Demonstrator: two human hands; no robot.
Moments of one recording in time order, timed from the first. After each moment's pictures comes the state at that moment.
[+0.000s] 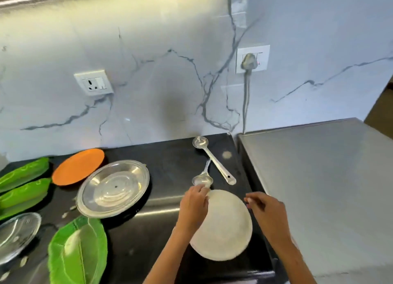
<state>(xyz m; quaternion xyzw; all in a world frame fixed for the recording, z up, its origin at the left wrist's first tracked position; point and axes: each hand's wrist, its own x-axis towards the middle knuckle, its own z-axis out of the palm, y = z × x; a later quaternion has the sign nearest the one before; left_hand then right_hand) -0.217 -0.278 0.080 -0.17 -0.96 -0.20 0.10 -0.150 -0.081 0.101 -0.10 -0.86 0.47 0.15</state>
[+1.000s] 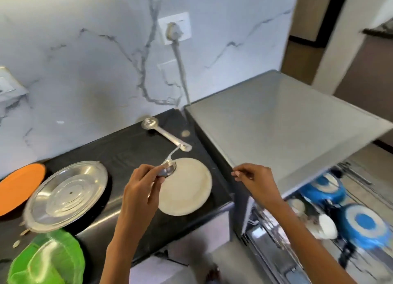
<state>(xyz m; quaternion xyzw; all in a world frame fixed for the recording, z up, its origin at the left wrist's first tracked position) -0.117 -0.308 0.190 -0.33 -0.88 -0.30 0.17 -0.047 -0.037 0.102 -0.16 -0.85 0.48 0.17</state>
